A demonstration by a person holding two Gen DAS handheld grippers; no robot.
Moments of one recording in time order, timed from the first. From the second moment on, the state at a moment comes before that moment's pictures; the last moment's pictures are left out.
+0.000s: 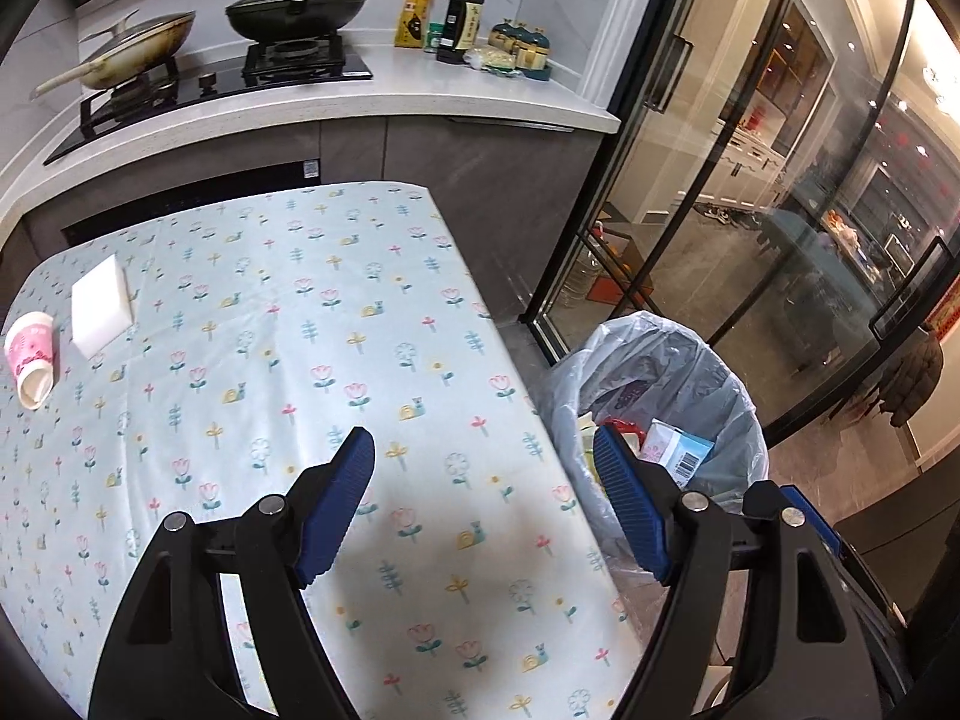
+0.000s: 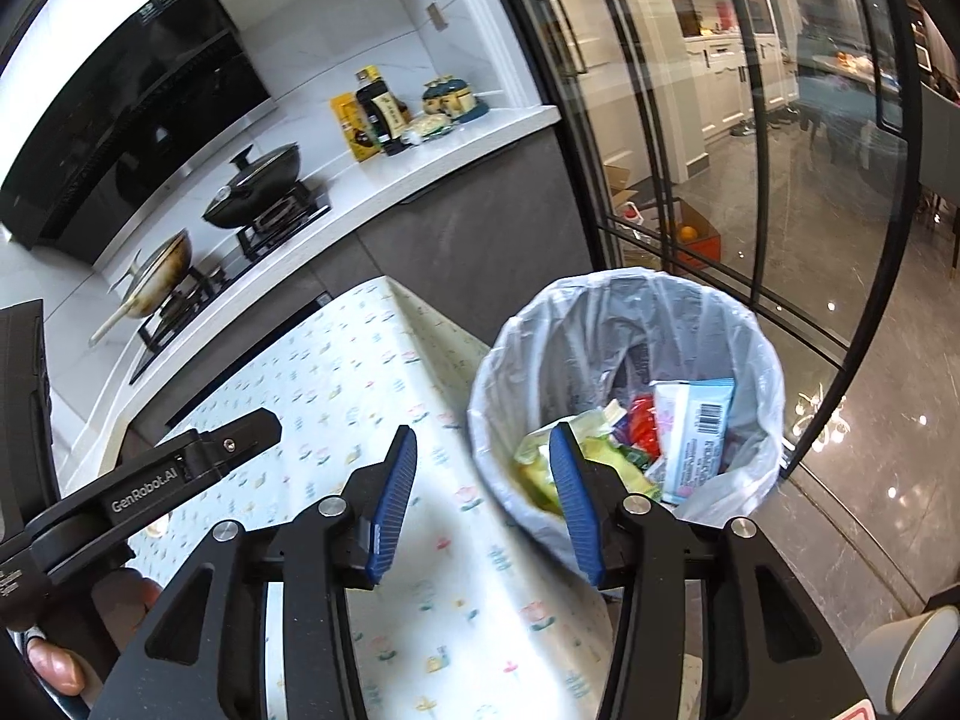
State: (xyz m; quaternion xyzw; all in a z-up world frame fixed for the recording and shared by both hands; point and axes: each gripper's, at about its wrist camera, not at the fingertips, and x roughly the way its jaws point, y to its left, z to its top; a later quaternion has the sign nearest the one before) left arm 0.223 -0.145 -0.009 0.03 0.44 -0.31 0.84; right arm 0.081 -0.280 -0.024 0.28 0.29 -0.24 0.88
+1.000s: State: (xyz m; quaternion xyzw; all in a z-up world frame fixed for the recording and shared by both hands) left arm 0.262 0.042 -0.038 -0.05 0.46 -0.21 0.86; right arm 0.156 -0.136 -0.022 0.20 0.34 -0.15 0.90
